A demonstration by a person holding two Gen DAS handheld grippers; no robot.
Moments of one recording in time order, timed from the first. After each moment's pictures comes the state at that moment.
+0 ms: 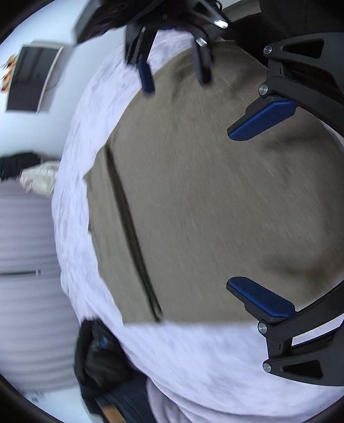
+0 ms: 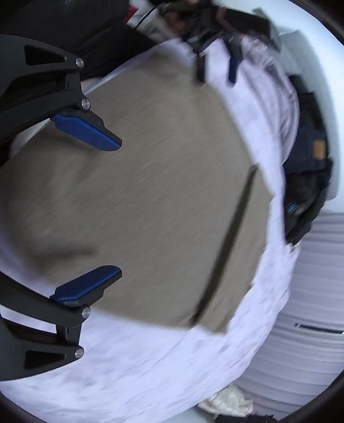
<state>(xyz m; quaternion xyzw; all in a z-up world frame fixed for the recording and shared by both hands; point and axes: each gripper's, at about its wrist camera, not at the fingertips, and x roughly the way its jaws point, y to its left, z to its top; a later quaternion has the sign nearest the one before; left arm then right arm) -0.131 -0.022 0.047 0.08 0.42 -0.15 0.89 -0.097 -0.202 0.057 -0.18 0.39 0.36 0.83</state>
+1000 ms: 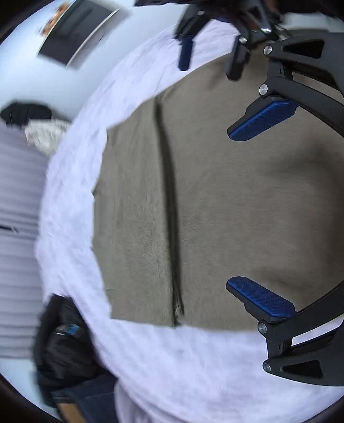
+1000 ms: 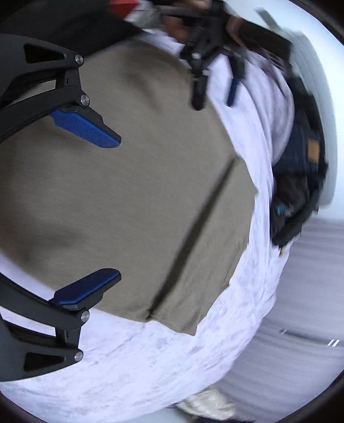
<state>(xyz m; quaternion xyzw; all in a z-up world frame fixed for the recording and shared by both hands) 0.023 0.010 0.061 -0.07 0.48 -0.06 0.87 -0.012 -0.191 0.084 -0.16 0.42 0.30 0.84</state>
